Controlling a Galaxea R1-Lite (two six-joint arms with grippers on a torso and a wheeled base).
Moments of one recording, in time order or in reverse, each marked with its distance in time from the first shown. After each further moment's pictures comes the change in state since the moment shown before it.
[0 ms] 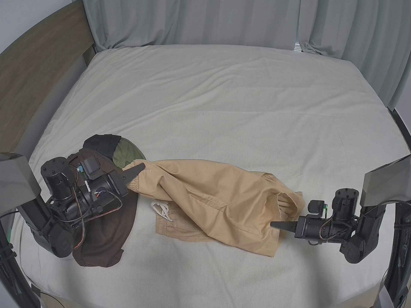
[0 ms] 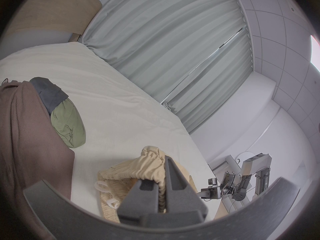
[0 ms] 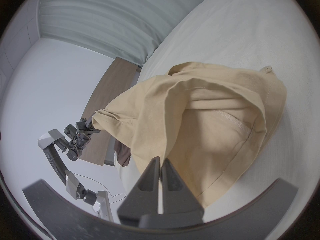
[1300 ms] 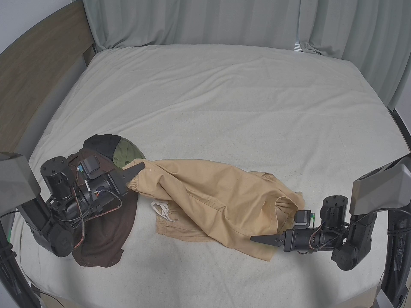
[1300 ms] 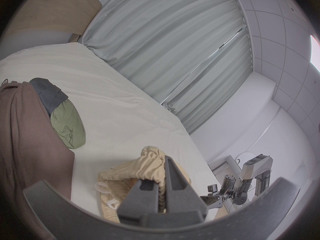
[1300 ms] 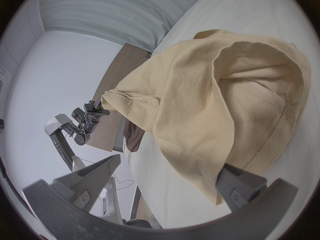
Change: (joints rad) left arm 0.002 0.000 -0.005 0.000 0.000 -0.001; right arm 0.102 0.035 0.001 -0.006 0.053 -0.021
